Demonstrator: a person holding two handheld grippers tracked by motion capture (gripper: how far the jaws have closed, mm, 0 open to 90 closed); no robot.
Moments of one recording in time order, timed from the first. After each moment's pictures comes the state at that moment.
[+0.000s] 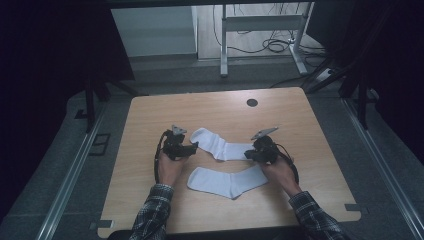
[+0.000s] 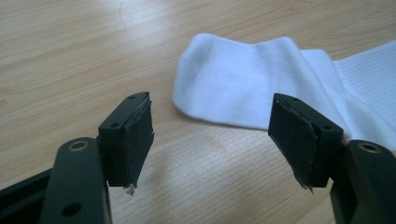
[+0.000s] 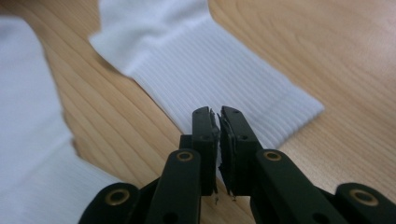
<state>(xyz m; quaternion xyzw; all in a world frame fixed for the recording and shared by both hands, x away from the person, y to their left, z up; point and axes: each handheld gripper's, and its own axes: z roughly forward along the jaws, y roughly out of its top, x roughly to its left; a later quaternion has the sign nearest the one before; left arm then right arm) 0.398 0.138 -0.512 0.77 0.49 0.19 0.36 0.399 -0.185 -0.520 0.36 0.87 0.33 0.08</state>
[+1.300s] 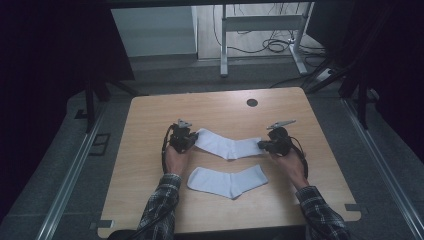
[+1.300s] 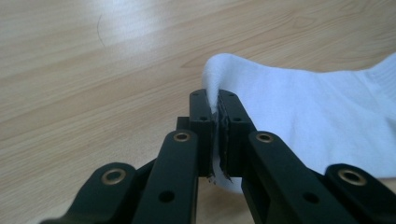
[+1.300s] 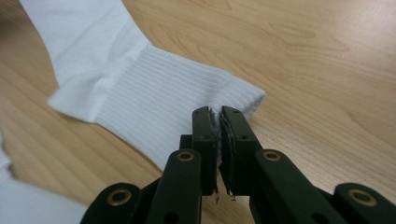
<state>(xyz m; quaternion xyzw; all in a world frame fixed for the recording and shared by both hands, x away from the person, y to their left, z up) 0.427 0.128 -0.519 0.77 0.48 0.17 0.38 0.421 -0.232 -0.509 0.43 0.82 0.35 0.10</state>
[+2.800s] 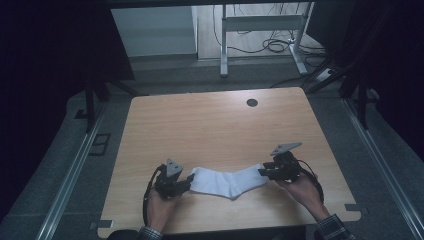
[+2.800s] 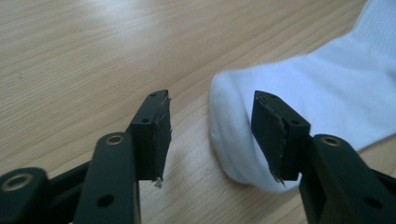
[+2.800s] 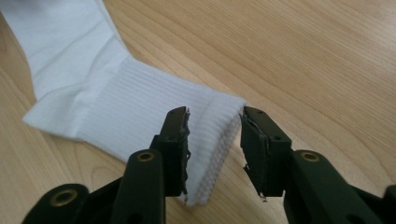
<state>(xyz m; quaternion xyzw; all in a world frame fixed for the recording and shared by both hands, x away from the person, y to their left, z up) 0.277 0.145 -0.516 0.80 0.45 0.18 0.36 0.334 -0.233 -0.500 0.36 0.86 0.34 0.07</state>
